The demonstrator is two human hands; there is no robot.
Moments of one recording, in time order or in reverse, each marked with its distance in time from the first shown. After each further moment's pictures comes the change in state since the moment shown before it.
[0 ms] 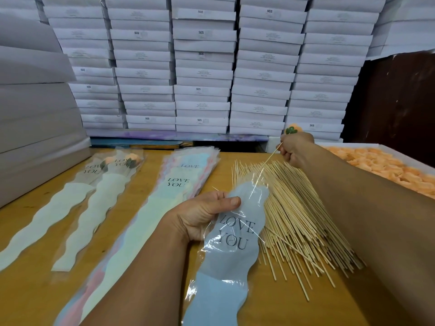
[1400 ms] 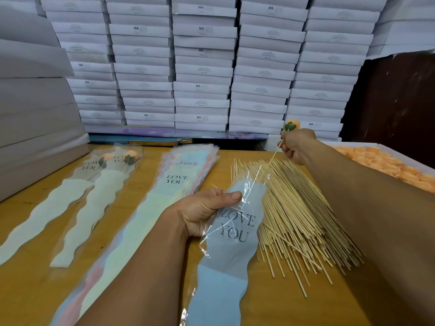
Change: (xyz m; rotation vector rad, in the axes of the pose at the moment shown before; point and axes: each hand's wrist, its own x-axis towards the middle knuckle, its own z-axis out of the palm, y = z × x) left_hand -0.001 0.004 0.004 -0.015 0.002 -0.037; right_hand 0.000 -0.001 -0.006 -0.033 -0.026 -0.048
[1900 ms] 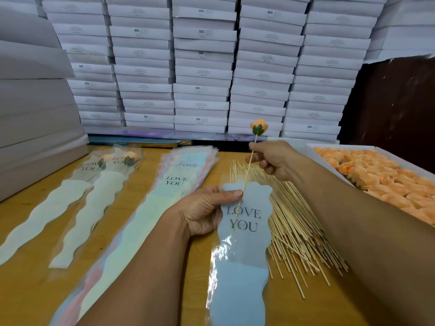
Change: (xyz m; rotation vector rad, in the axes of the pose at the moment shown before) left_hand 0.002 0.004 0.006 -0.135 0.159 0.039; right_hand -0.061 0.012 0.019 -0.123 -0.380 -0.021
